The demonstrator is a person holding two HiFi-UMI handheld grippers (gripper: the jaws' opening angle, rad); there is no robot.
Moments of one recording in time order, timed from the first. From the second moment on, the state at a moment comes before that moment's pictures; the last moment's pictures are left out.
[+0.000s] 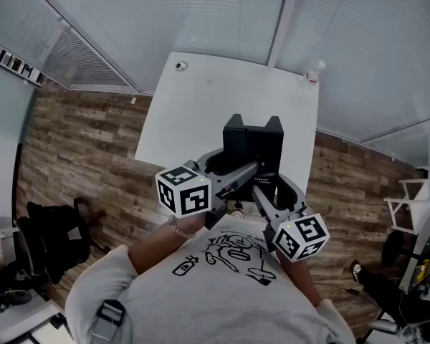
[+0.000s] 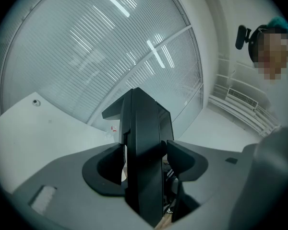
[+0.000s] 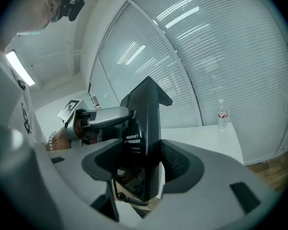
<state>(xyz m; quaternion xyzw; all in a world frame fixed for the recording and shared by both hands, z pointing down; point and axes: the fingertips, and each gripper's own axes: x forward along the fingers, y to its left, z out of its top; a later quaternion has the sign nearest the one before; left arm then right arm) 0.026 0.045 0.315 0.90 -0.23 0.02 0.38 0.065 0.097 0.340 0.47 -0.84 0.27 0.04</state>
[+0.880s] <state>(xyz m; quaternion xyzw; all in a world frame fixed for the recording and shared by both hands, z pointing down) -0.037 -0.159 0.316 0.89 -0.23 0.02 0.38 0.002 -0.106 0.340 0.48 -0.83 0.28 0.05</state>
